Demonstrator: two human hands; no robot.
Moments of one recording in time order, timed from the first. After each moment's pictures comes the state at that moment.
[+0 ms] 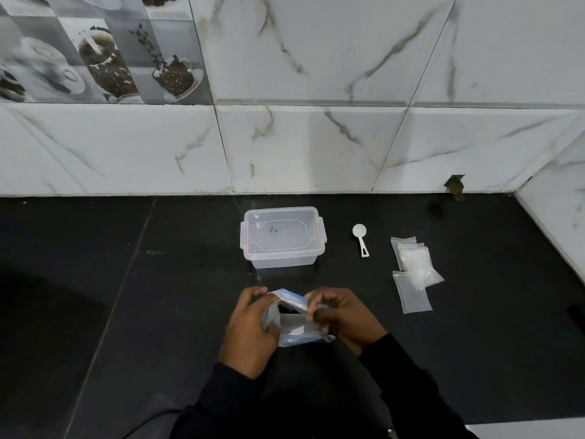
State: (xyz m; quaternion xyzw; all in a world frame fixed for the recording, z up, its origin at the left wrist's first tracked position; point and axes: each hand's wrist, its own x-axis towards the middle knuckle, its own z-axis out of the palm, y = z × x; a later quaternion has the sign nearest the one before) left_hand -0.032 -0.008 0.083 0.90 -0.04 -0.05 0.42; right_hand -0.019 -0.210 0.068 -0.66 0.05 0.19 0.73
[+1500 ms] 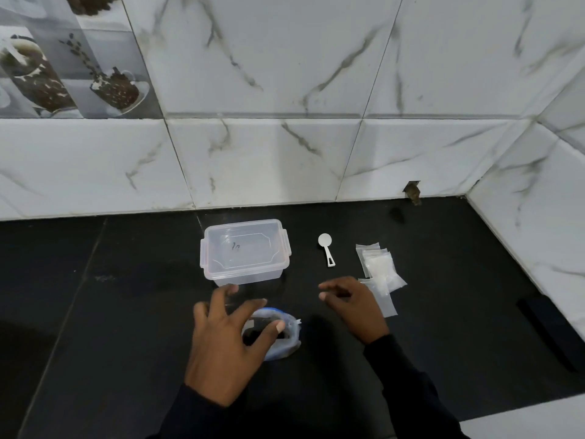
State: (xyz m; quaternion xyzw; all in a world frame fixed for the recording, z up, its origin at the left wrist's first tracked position) left_hand -0.026 -0.035 0.115 0.95 -0.12 0.03 0.30; right_hand -0.005 -0.291 0.064 -0.85 0.13 -0.01 0.51
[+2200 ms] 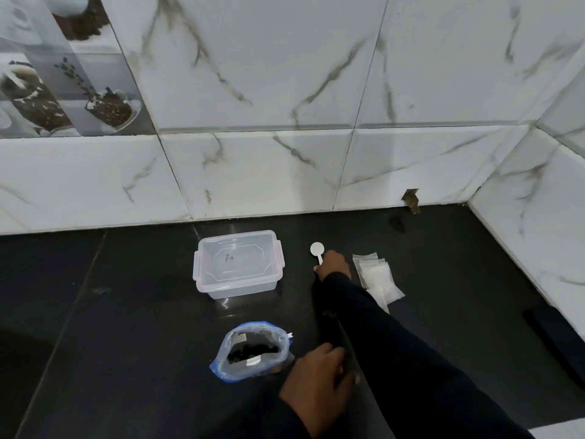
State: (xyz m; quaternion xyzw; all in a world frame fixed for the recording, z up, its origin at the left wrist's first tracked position) left_hand -0.053 -0.166 0.069 0.89 -0.26 -0.16 0.34; right_hand 0.147 -0.324 -0.007 -0.93 0.26 0.11 0.25
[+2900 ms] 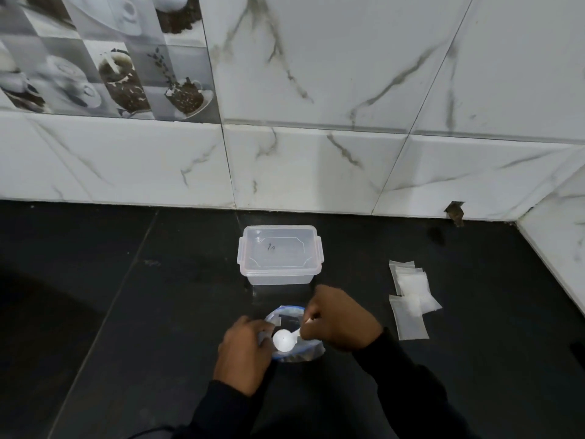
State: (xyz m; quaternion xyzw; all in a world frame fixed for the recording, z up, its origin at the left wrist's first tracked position) left_hand -0.031 -0.021 0.080 0.93 0.04 -0.07 0.35; right_hand 0.011 -0.208 0.139 -0.93 -0.10 0.22 0.26
